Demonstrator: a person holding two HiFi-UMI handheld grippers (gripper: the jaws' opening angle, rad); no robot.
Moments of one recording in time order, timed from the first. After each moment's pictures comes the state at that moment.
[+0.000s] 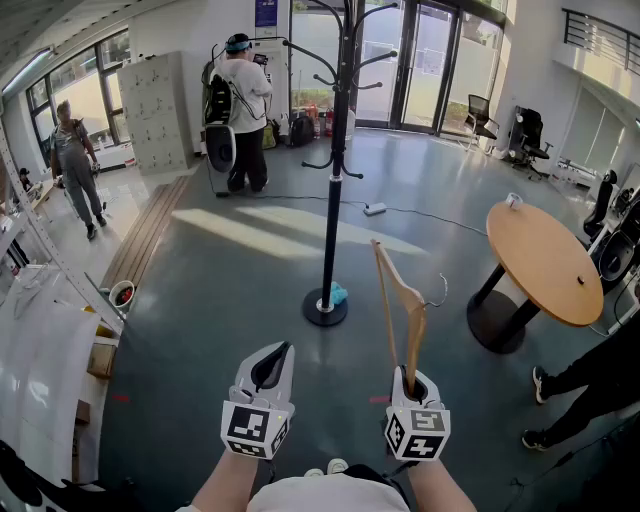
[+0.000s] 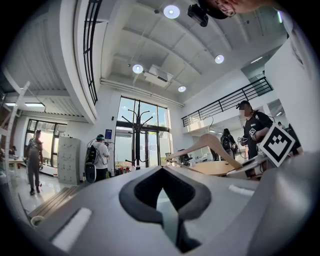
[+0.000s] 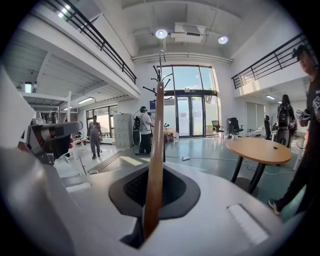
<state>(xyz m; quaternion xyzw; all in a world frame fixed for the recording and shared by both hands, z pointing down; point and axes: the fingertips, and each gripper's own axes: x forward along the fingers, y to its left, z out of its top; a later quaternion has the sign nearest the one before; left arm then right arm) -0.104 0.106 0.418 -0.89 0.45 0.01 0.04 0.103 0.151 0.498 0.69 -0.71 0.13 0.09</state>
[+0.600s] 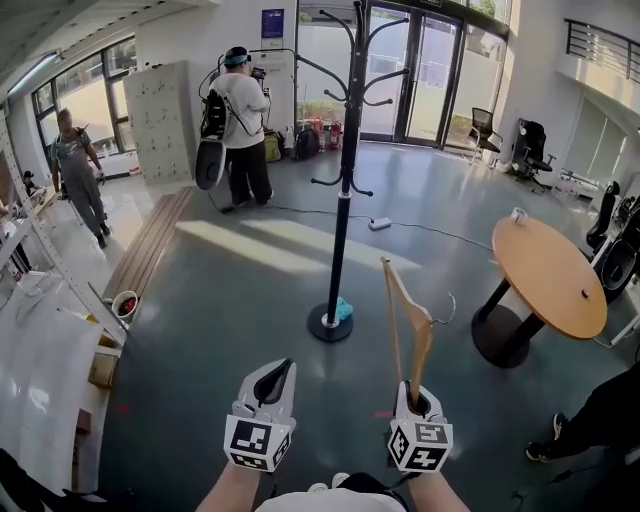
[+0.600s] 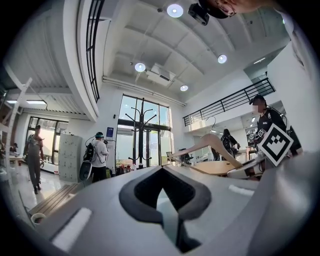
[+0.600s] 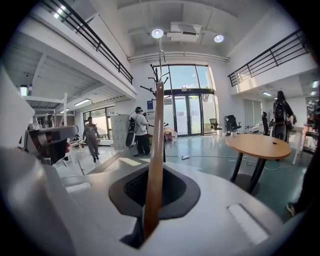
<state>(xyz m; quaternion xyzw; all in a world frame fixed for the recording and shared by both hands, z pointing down) -0.129 0.096 0.425 -0.89 0.45 0.01 0.03 0.087 0.142 0.500 0.70 -0.69 0.14 0.08</state>
